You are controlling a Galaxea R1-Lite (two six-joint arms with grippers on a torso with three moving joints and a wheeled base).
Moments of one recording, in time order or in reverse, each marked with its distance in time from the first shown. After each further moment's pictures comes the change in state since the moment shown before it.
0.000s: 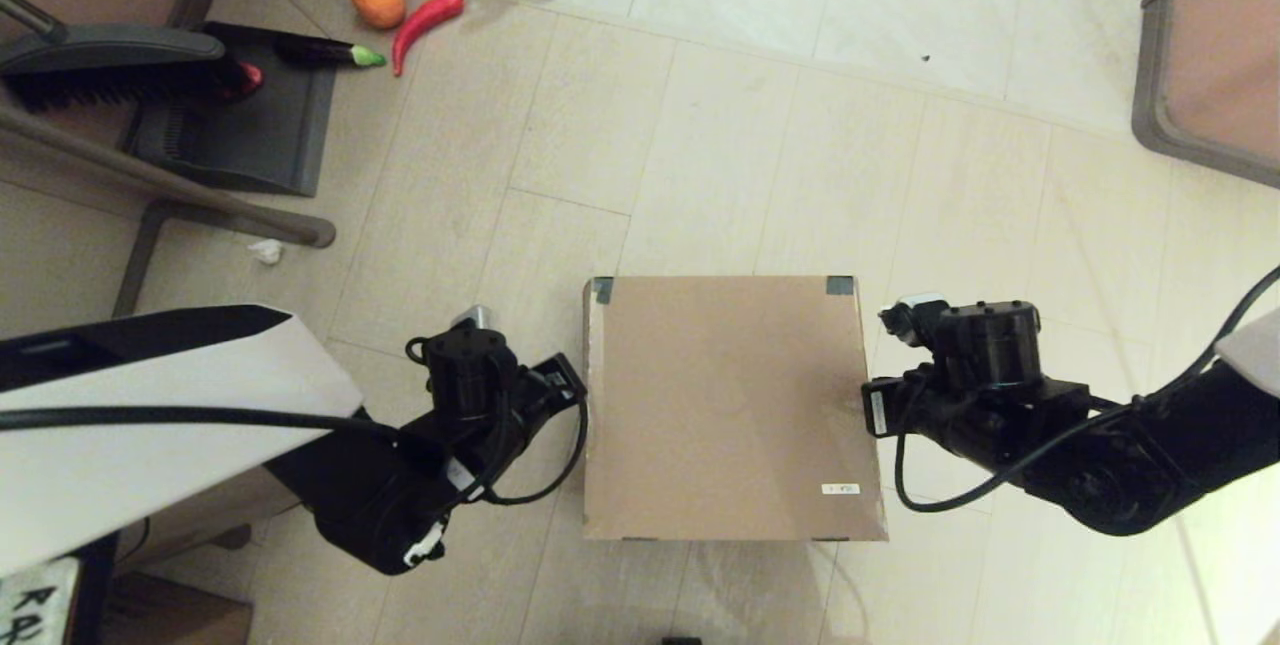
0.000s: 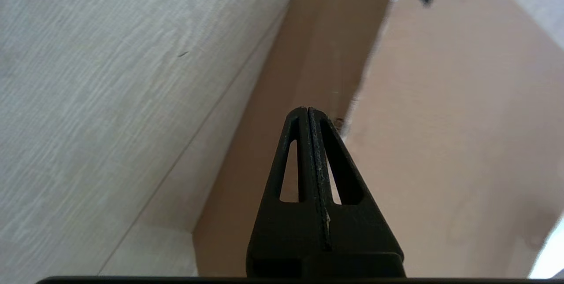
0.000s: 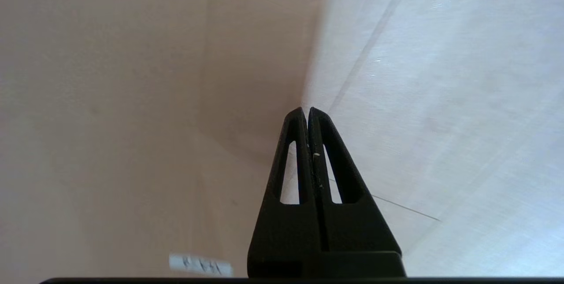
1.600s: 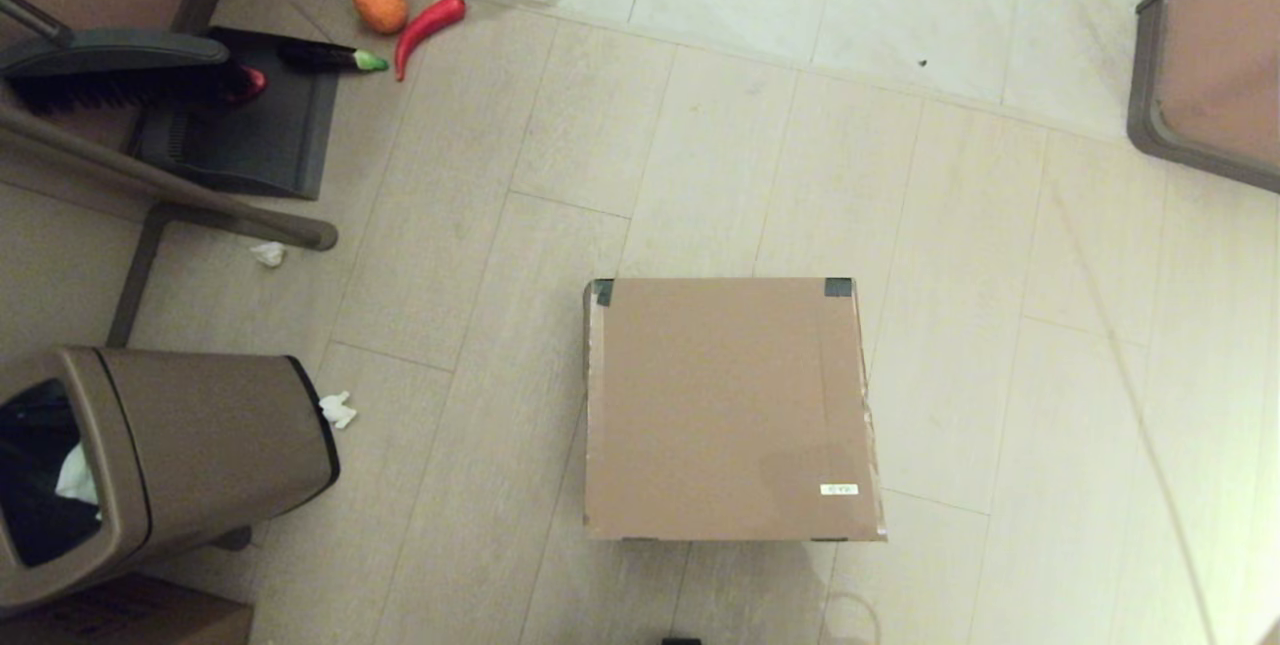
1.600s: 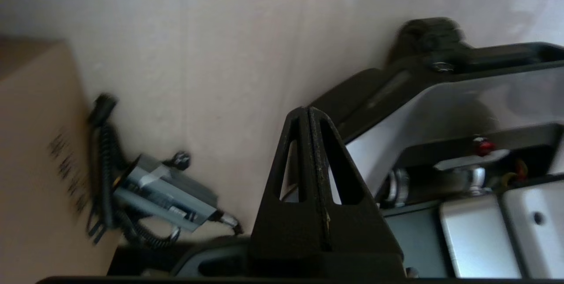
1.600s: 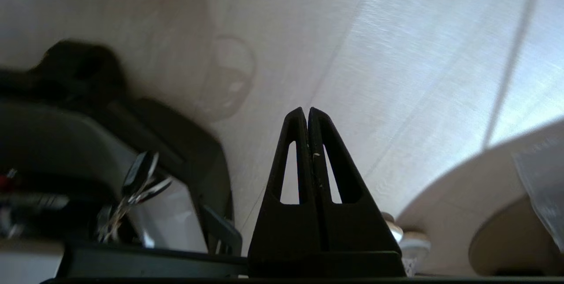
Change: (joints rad) left arm 0.362 -1.677 0.770 1.297 -0.189 0.529; right arm -0.324 -1.534 0.733 0.839 0.269 -0.131
